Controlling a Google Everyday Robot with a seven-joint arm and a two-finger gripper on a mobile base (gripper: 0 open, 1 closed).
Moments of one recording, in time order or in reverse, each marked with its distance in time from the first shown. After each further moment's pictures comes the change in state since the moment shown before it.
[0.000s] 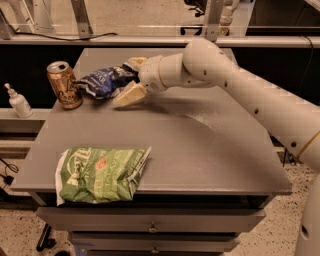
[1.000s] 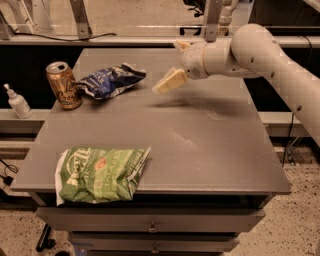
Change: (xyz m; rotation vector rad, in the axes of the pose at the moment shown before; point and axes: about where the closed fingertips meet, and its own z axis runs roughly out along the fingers) arm 0.034 -0.065 -0.105 0.113 0.033 0.060
